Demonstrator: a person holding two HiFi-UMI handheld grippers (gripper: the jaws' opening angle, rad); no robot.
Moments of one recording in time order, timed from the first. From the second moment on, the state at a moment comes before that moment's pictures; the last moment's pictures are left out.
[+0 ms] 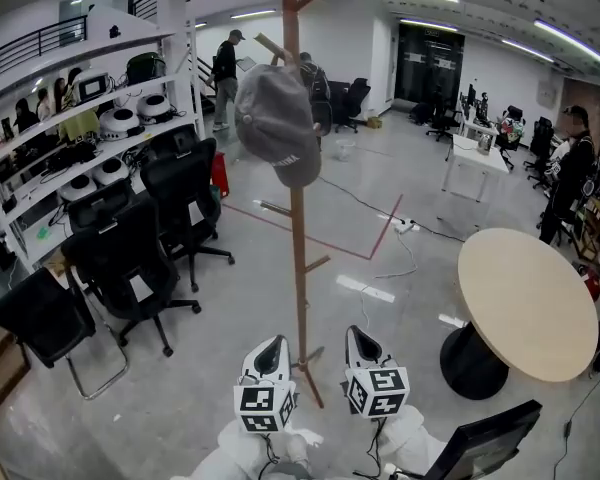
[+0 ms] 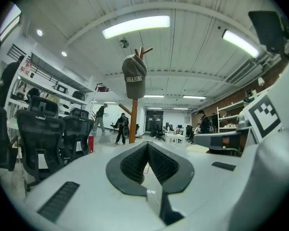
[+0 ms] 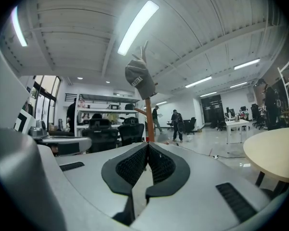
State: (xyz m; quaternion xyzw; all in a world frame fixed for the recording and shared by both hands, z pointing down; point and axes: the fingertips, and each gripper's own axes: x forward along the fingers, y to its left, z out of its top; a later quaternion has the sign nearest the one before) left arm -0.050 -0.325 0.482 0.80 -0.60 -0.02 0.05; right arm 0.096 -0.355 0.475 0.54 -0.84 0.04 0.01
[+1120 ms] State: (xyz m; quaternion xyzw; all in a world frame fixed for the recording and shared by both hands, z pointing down) left arm -0.082 -0.504 0.474 0.80 -0.60 -0.03 0.05; right arm 0.053 -0.517 0.455 0.51 -0.86 0.01 -0.01
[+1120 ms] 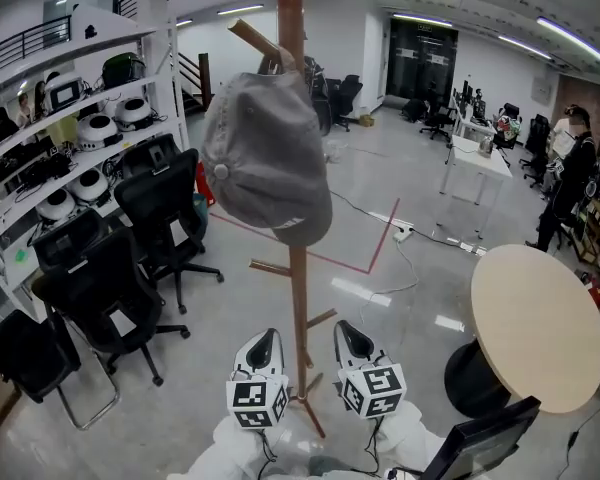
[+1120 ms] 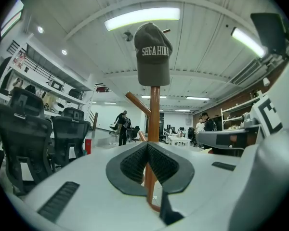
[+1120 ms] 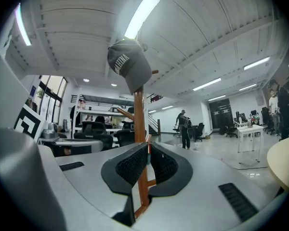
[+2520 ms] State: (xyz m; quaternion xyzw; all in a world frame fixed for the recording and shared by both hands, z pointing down) left arm -0.103 -0.517 0.460 0.76 -0.65 -0.02 0.03; right arm -0.004 -0.573 0.251 0.20 -0.96 -0.06 -0.16
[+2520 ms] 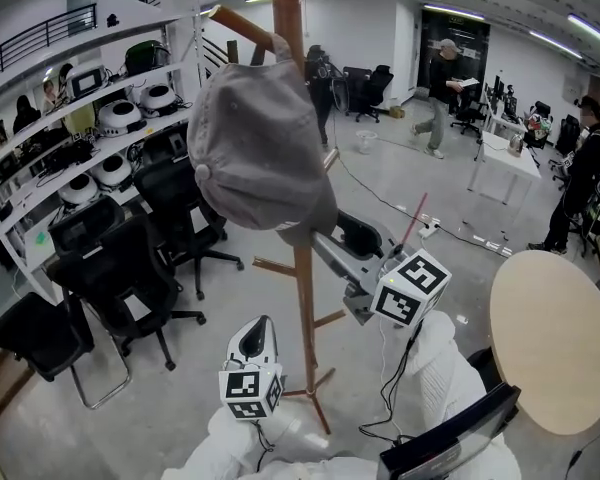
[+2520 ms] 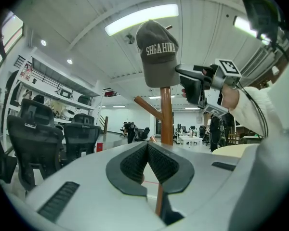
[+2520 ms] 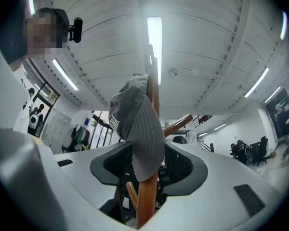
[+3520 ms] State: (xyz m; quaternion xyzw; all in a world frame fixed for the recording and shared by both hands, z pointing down) left arm -0.116 -0.499 0.456 0.74 -0.67 -0.02 0.02; right arm -0.046 -0.513 0.233 0.04 -0.98 -0.11 -0.13
